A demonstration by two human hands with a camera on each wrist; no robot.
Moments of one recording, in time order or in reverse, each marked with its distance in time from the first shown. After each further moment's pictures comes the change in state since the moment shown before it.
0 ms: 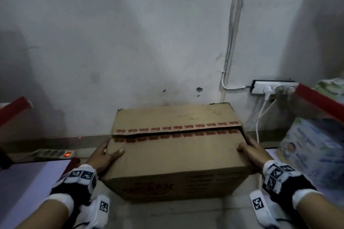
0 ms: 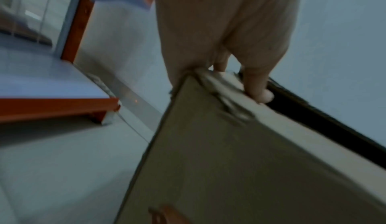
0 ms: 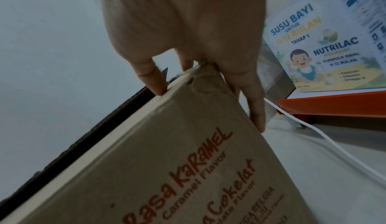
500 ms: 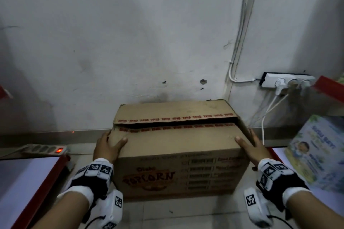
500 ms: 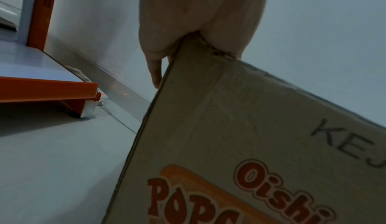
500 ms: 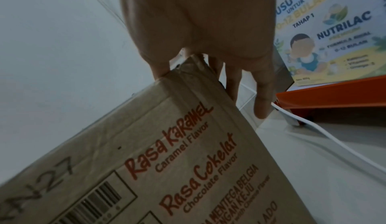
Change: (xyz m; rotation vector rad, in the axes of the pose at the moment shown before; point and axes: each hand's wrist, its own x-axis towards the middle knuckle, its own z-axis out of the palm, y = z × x) left_hand 0.064 -0.025 0.044 0.124 0.227 0.036; right_hand 0.051 0.021 0.031 -0.065 0.097 -0.023
